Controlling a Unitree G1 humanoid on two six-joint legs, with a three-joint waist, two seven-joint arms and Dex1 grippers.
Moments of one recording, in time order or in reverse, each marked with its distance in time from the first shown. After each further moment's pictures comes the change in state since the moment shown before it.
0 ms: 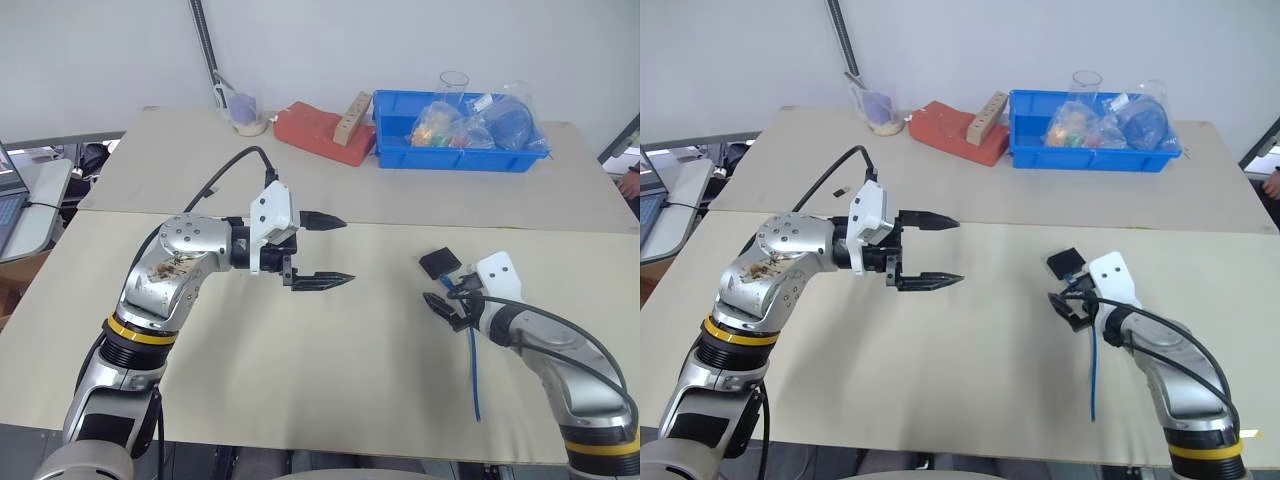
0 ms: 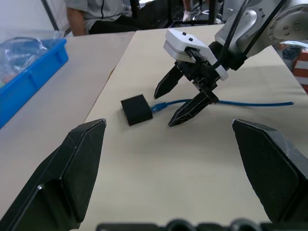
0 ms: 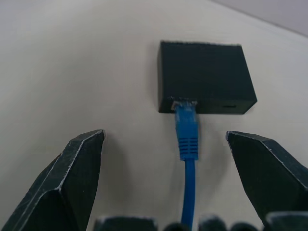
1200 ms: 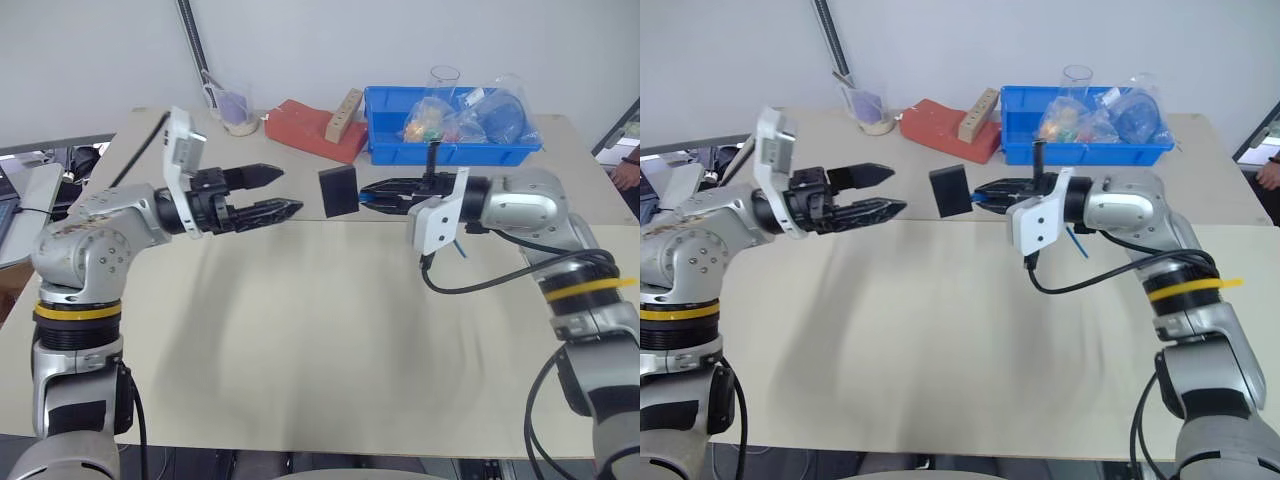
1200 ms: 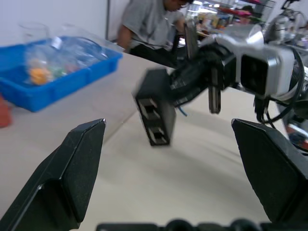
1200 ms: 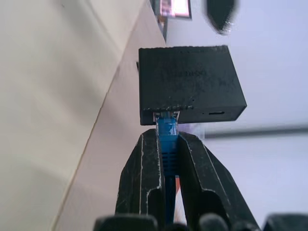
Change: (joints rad) left arm -0.103 0.111 0.316 0.104 -0.322 0.375 0.095; right arm -0.848 -0.096 0.391 0.768 -0.469 -1.616 0.368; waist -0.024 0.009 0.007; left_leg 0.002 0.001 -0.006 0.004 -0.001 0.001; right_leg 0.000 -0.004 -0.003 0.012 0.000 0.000
